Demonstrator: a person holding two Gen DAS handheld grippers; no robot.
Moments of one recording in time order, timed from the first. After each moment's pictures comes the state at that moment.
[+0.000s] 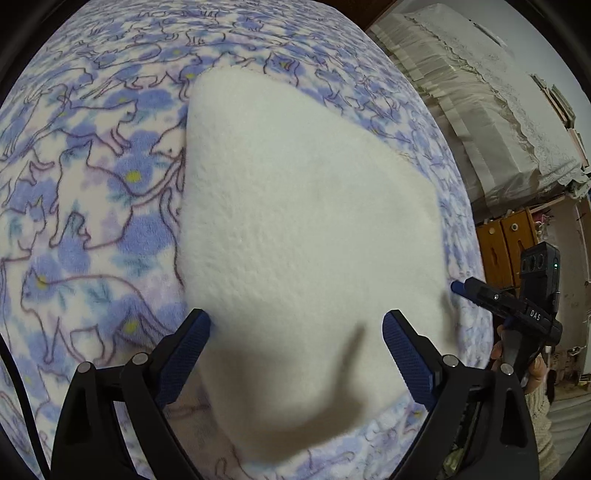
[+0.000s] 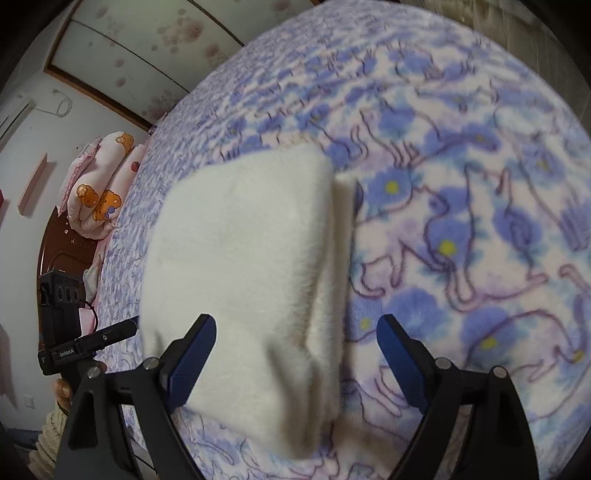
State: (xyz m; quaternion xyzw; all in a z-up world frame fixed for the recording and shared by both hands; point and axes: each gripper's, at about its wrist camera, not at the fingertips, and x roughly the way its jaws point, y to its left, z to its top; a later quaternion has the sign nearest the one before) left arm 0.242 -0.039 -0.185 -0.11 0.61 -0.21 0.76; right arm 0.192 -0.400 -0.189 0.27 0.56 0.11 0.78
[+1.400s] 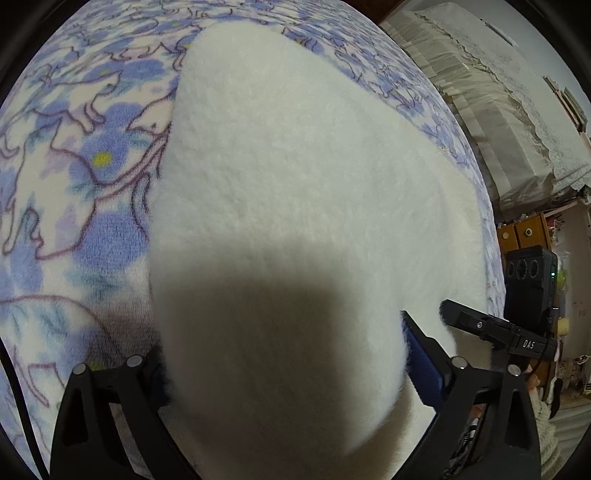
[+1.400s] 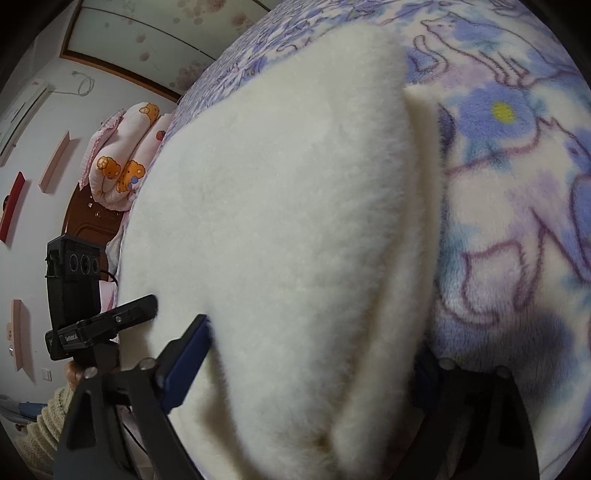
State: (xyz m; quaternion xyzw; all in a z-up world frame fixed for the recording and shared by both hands) left arm 0.265 -0.064 -0.246 -0.11 0.61 -0.19 0.76; right arm 0.230 -0.351 -0.257 0.27 0.56 0.20 0.75
